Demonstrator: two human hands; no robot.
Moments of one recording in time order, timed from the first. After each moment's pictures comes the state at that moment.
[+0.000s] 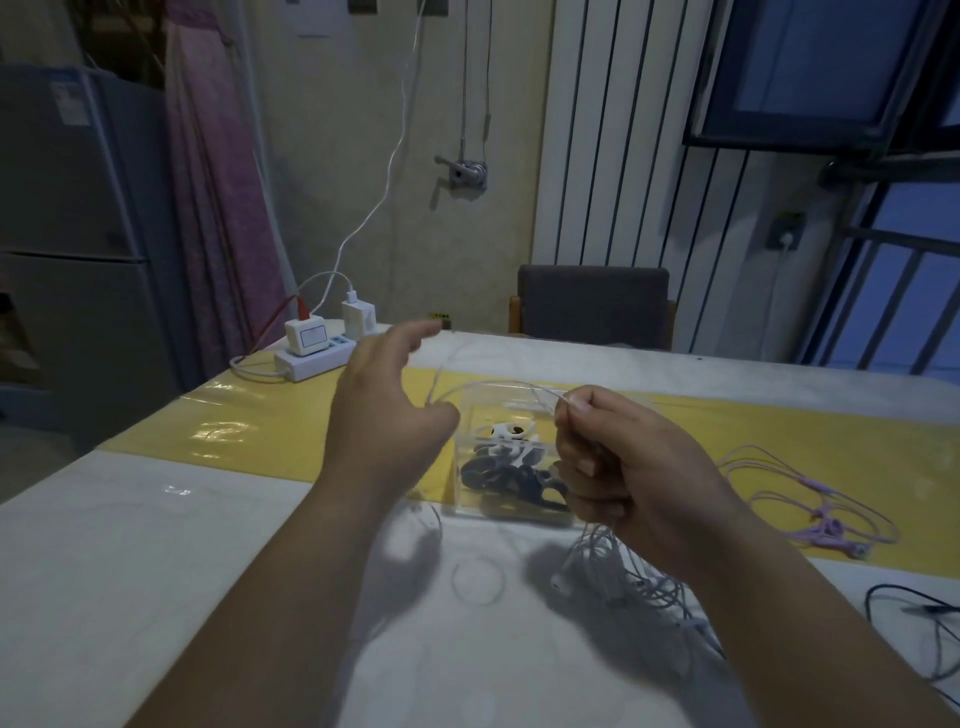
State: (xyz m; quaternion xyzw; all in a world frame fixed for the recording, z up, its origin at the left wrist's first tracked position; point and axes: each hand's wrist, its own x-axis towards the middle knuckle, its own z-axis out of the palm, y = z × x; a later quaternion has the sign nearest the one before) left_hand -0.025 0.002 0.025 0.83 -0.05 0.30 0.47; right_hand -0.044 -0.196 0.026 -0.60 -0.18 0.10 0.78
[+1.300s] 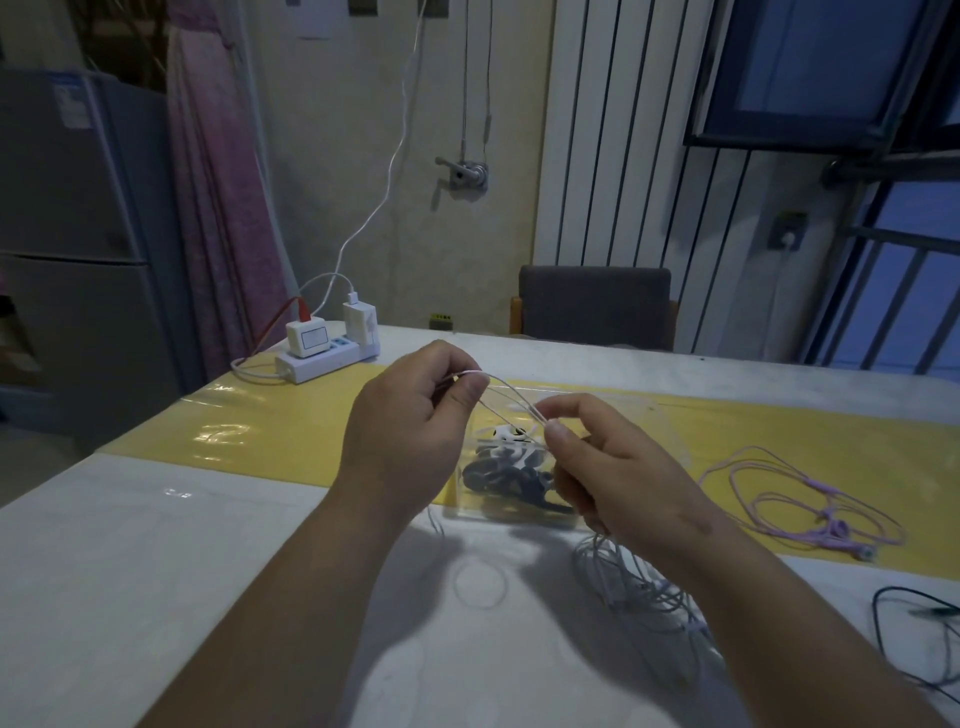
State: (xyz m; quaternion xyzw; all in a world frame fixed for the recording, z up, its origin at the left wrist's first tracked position) left_hand -0.025 -0.006 0.019 0.79 -0.18 0.38 0.44; right_hand -0.042 -0.191 0.015 -0.79 -0.17 -0.02 0.59
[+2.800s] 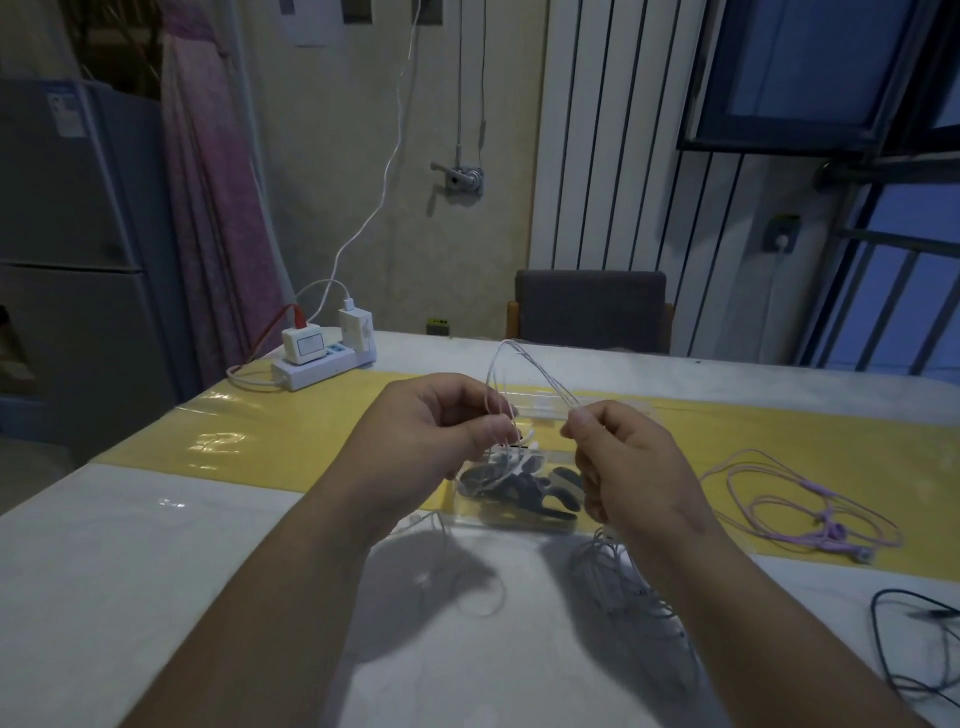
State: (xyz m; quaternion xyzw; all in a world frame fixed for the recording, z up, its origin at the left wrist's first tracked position) left_hand -0.030 -0.006 0.027 0.71 -0.20 0.08 0.67; right_hand -0.029 -0.190 0.004 -0.74 -0.05 -0.12 0.66
